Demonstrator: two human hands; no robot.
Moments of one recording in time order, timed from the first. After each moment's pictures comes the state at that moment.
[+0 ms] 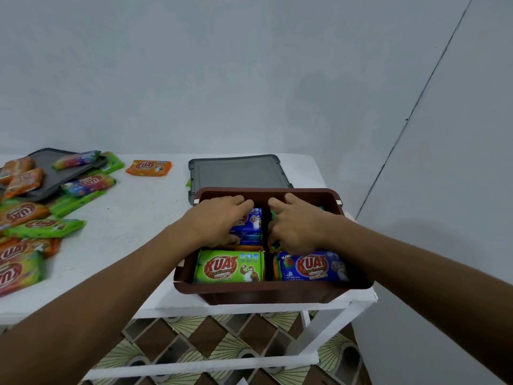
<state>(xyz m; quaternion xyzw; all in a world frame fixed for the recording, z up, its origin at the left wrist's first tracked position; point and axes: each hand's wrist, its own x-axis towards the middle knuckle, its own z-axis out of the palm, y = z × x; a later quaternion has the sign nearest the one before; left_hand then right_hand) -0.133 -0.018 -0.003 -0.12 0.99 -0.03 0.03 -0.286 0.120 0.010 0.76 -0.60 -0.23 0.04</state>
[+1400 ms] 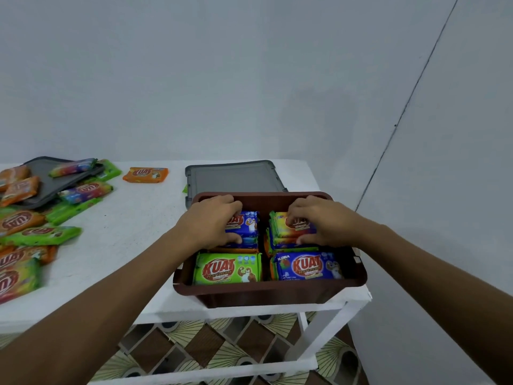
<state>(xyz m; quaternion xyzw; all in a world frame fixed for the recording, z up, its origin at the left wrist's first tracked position) -0.125 -0.018 0.000 -0.18 0.98 0.00 -0.04 -0.335 0.161 0.009 0.68 -0.73 0.01 -0.05</state>
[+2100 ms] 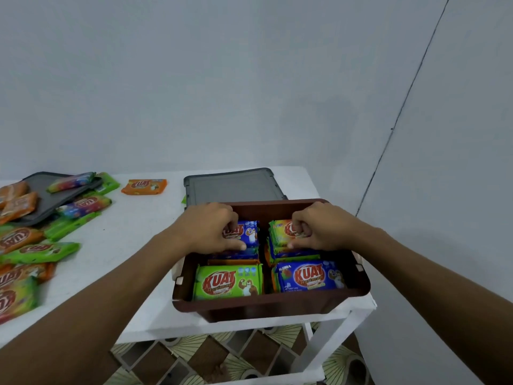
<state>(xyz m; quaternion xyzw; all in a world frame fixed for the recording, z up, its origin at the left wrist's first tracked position) -0.127 -0.028 0.017 -0.14 0.99 -0.03 -0.02 -0.330 0.154 0.018 0.63 -0.77 0.01 -0.07</state>
